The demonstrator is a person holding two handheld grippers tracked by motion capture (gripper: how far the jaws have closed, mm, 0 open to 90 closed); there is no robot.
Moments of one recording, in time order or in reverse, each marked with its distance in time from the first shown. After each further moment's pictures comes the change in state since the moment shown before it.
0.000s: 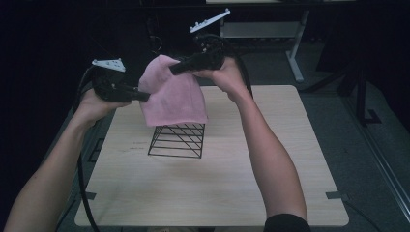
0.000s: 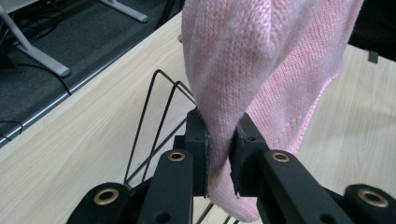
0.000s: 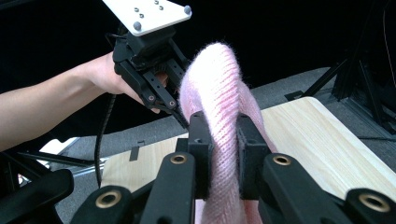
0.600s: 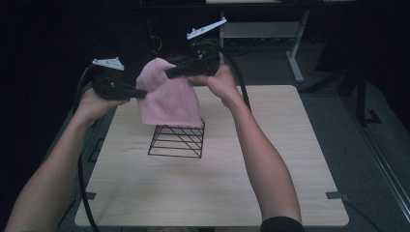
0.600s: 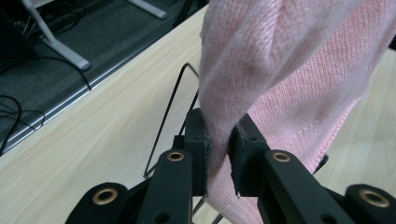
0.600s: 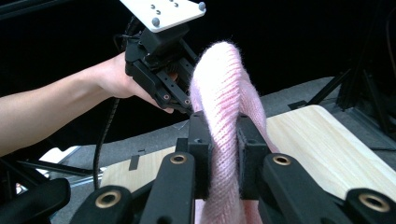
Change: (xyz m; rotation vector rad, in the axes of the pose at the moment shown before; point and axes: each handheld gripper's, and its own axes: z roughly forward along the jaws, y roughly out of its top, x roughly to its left) left arm 0.013 -0.006 0.001 0.013 0.073 -0.035; right arm -0.001 -0.010 0.019 -0.047 0.022 0.001
